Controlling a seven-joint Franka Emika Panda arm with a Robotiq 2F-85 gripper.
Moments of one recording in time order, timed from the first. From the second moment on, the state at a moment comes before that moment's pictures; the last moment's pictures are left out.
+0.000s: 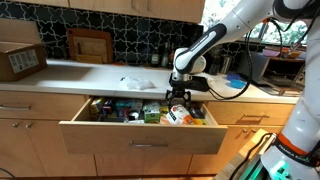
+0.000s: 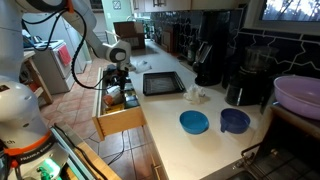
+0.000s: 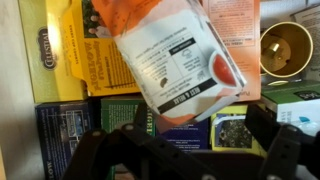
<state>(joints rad) 0.17 0.32 0.07 -2.17 0.15 2.35 0.74</state>
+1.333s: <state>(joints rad) 0.16 0.37 0.11 -2.30 0.17 2.68 0.30</state>
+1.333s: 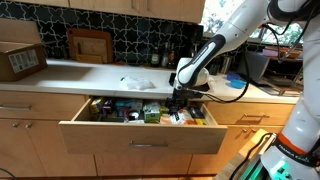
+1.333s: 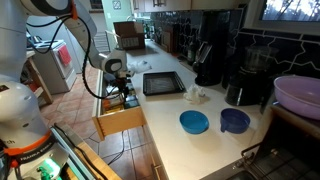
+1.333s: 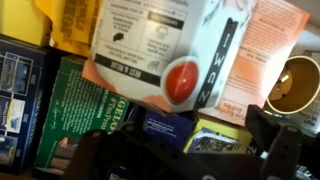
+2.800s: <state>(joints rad) 0.21 0.21 0.11 -2.11 0.01 1.93 0.49</state>
